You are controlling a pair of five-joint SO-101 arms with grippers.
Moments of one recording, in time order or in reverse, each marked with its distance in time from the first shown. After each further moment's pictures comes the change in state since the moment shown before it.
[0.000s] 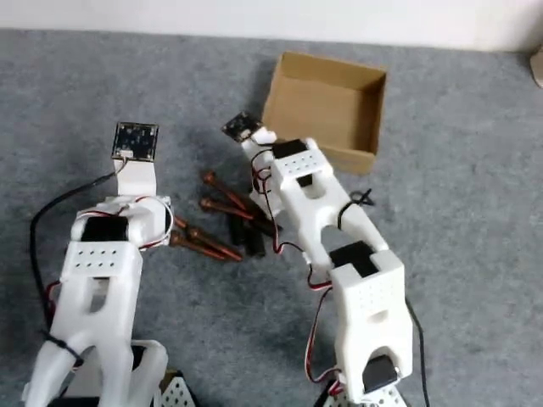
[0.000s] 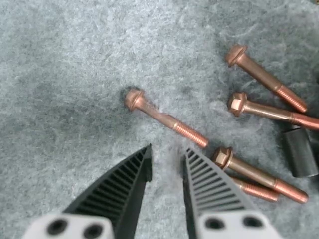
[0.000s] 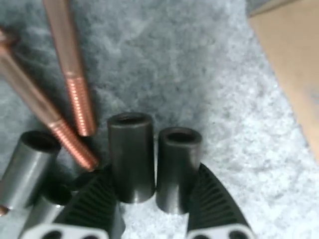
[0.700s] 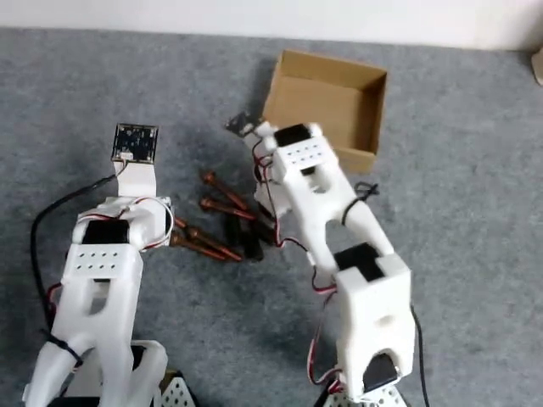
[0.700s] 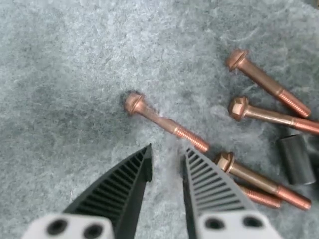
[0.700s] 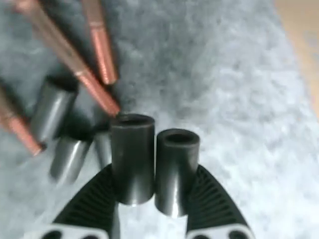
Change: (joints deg) left arm 0.0 0.0 1.9 -3.1 0.0; right arm 1.1 -9.9 -8.1 18.4 0.1
